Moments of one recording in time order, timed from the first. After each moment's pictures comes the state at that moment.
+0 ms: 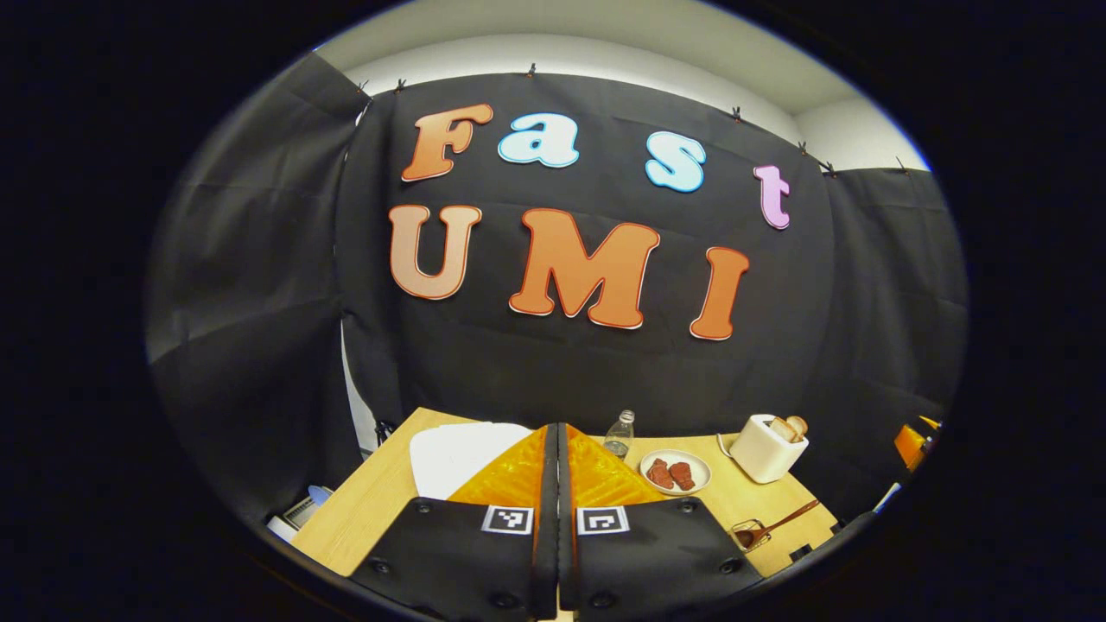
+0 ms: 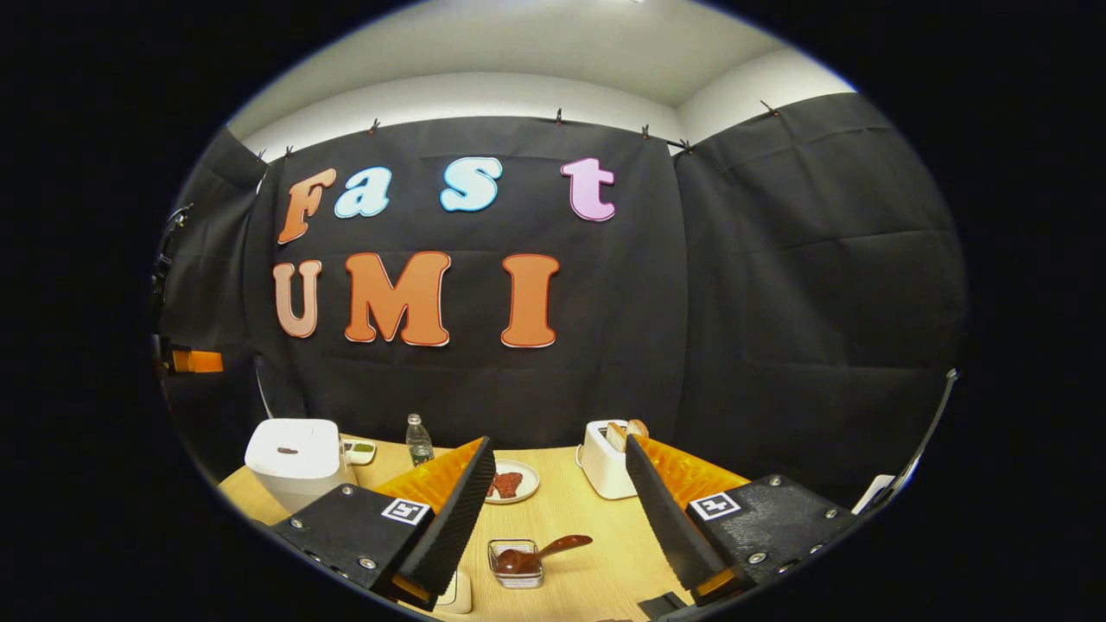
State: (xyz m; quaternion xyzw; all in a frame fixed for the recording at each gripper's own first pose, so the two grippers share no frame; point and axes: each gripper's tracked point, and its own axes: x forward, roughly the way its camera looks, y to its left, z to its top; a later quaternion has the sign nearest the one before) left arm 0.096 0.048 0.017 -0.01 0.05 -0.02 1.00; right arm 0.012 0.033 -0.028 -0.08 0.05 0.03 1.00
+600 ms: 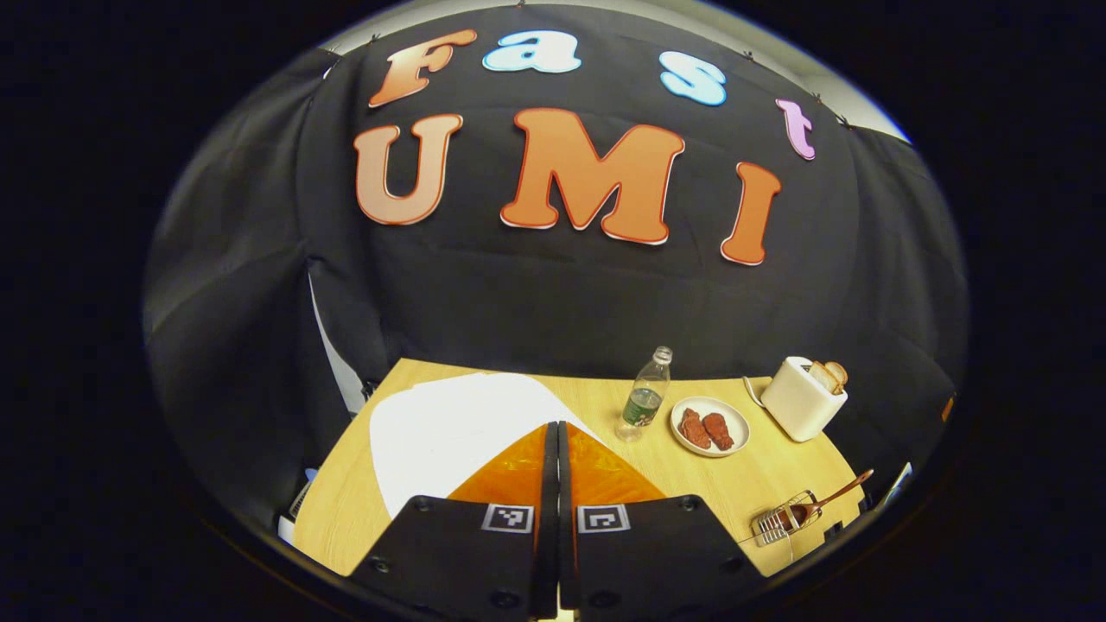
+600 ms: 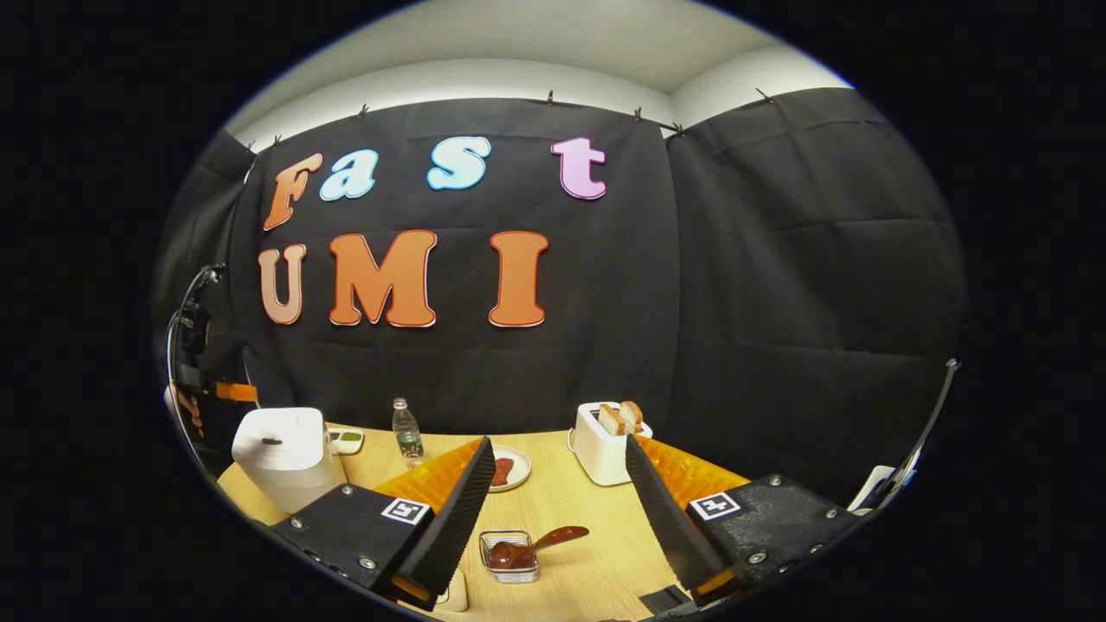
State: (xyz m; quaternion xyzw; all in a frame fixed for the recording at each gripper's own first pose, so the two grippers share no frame) left arm 0.201 0.059 -0.095 0.00 0.18 -0.04 0.98; right arm 0.023 0.027 -0.052 -0.07 0.08 0.01 0.99
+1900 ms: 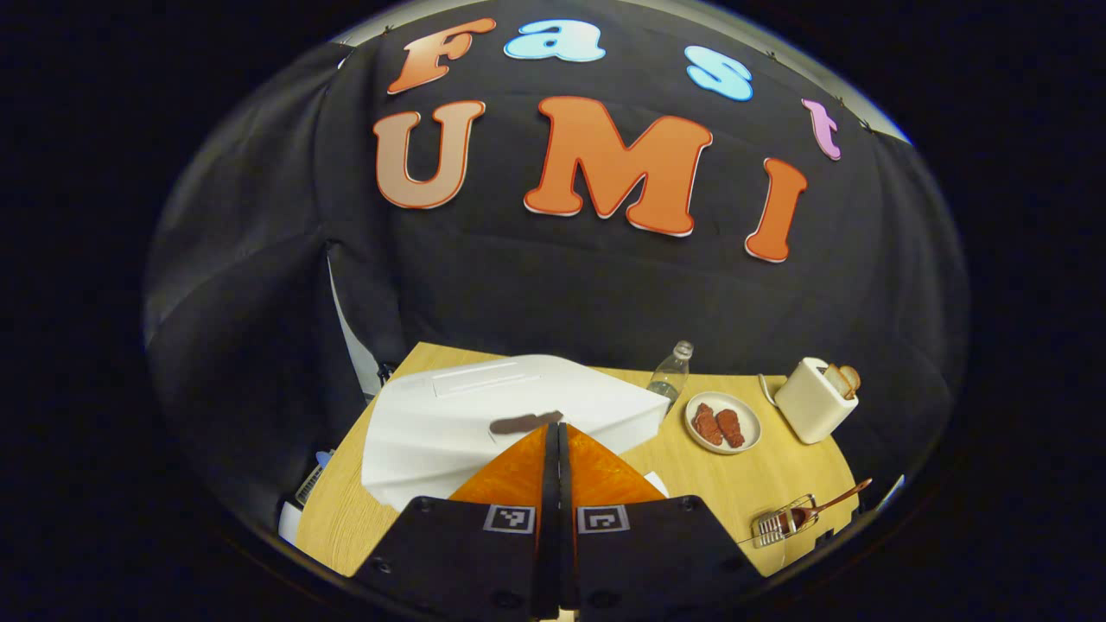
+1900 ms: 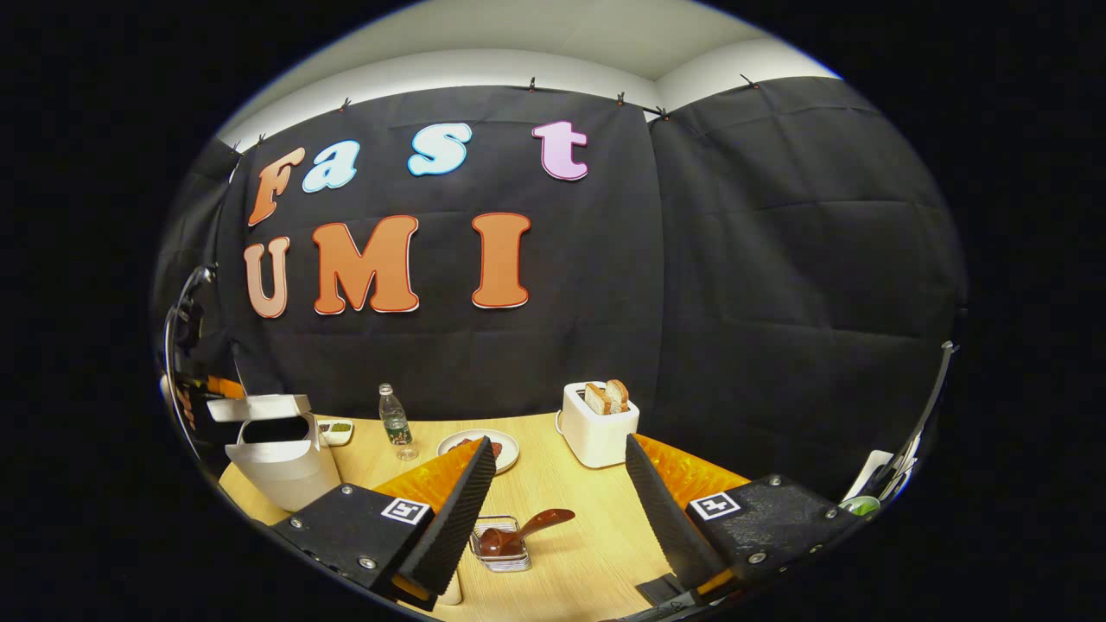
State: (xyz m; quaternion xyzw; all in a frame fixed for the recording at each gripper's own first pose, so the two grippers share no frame) left arm 0.188 0.073 -0.052 -0.01 0.18 -0.01 0.98; right arm 0.017 0.009 -0.071 -0.06 0.11 -0.01 0.99
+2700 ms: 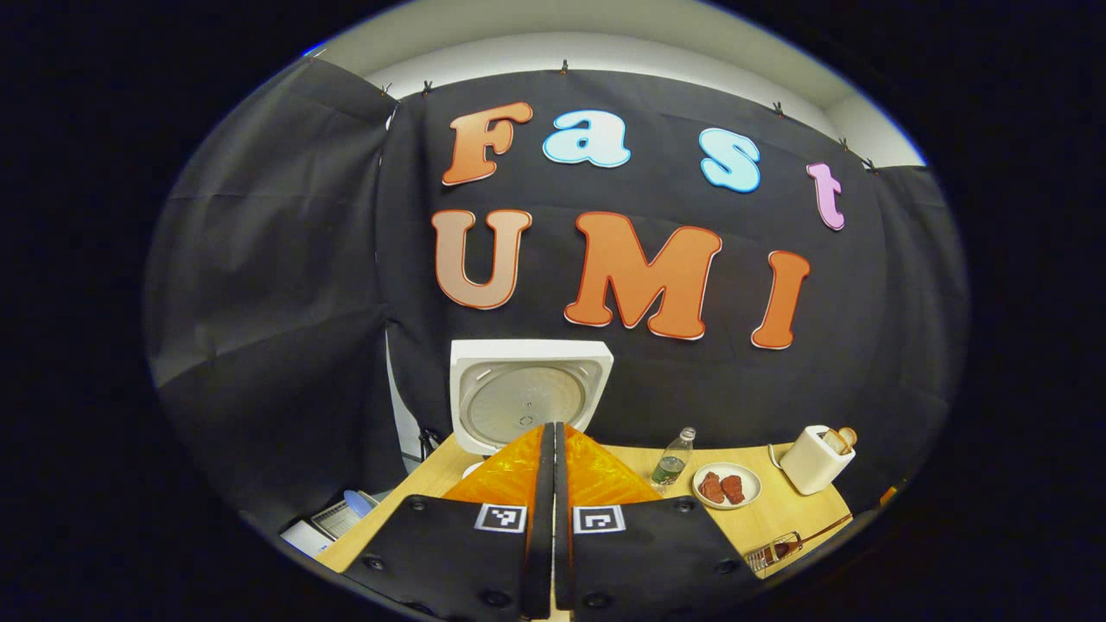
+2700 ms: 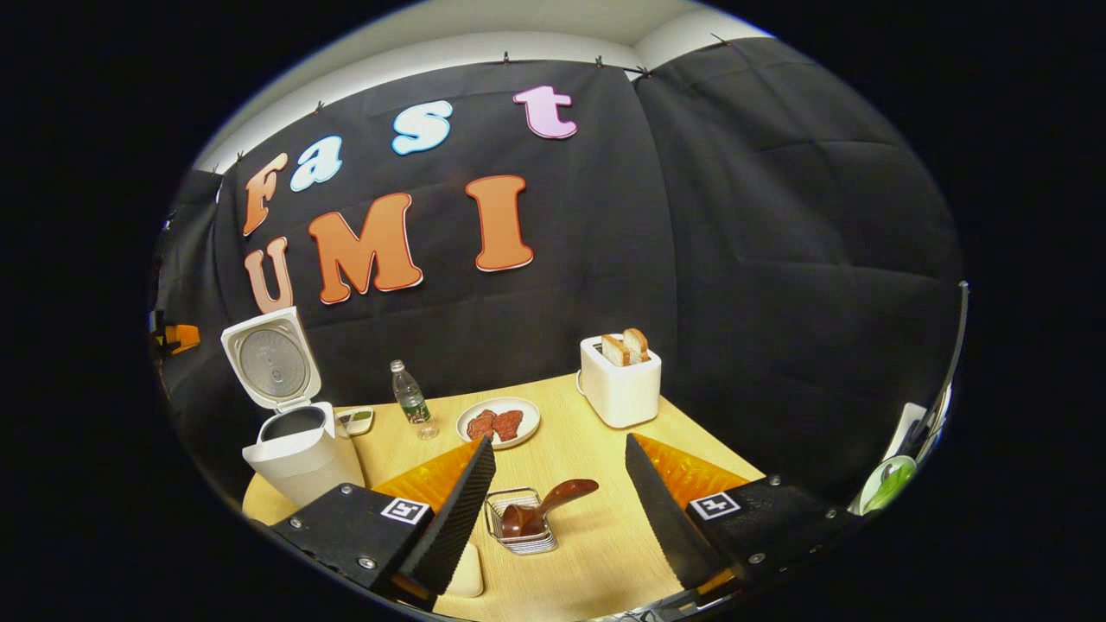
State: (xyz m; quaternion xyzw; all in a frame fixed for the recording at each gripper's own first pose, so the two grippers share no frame) left arm 0.112 0.103 0.053 -0.01 0.03 0.06 1.00; right arm 0.018 0.005 -0.134 0.01 0.18 0.01 0.98
